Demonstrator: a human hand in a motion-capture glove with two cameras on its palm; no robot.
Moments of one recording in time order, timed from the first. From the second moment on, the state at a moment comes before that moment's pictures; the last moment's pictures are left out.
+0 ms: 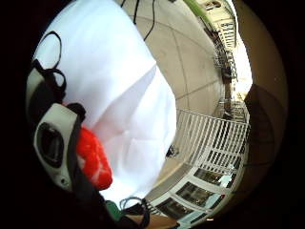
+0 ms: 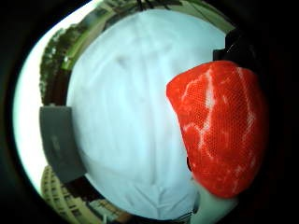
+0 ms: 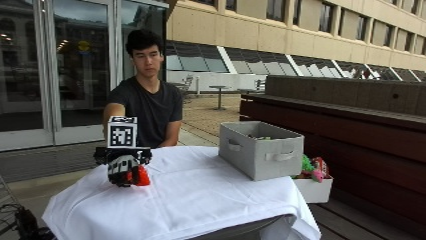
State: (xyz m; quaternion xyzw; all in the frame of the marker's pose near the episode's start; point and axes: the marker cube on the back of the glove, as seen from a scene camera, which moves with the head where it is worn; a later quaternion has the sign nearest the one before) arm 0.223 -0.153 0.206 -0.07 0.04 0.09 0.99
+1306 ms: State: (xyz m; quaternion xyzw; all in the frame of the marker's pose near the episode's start) arm -0.137 -0.131 -0.120 0.15 0.05 -0.02 0.99
